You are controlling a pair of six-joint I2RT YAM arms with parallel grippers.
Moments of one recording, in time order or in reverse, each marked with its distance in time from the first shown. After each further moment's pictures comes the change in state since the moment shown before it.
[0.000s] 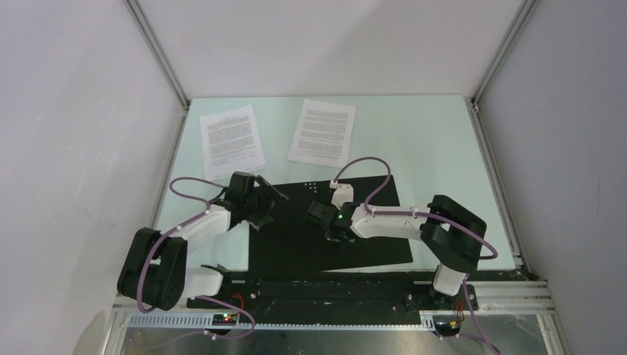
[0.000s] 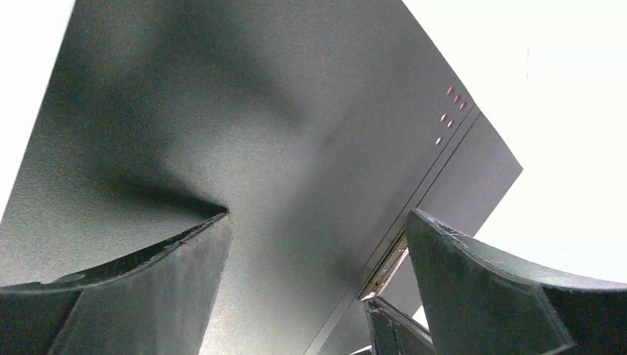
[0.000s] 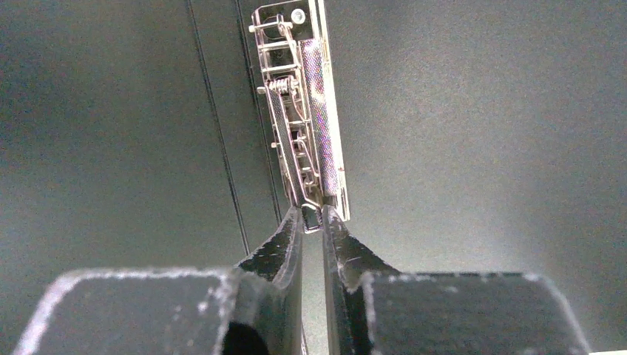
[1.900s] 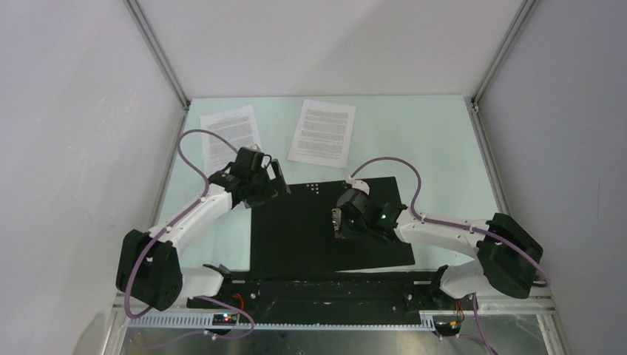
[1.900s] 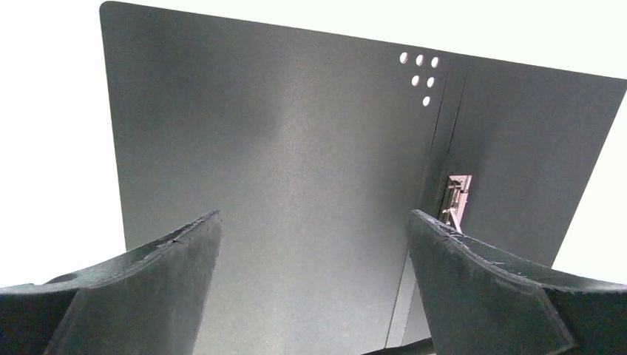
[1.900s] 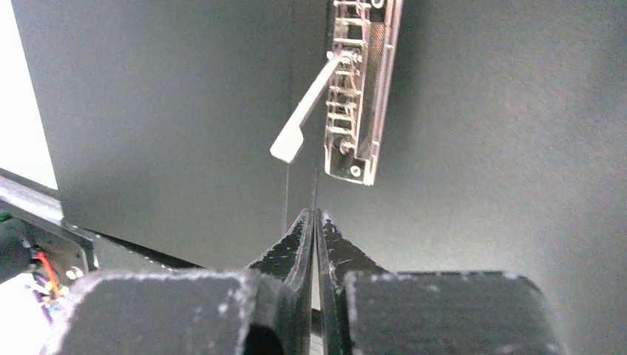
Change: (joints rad) left arm -0.101 -0.014 0.357 -0.362 -0.108 0.460; right arm -0.126 -0.383 -0.276 0.242 -0.326 -0.253
